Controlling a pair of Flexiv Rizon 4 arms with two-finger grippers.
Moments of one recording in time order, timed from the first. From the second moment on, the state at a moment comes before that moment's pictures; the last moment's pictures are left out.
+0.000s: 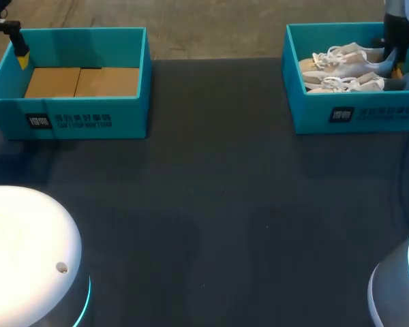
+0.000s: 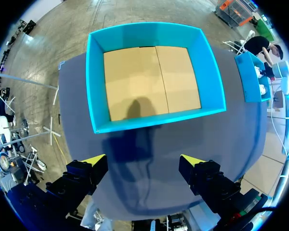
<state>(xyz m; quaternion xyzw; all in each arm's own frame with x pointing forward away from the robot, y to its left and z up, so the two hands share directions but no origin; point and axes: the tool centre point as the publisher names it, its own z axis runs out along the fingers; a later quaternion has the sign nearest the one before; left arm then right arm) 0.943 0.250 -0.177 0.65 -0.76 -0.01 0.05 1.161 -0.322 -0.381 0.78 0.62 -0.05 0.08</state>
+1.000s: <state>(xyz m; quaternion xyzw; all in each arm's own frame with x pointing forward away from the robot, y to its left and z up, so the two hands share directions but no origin) 0.943 0.250 -0.177 0.65 -0.76 -0.01 0.05 1.166 -0.326 -0.379 0.77 0.63 -0.06 0.10</state>
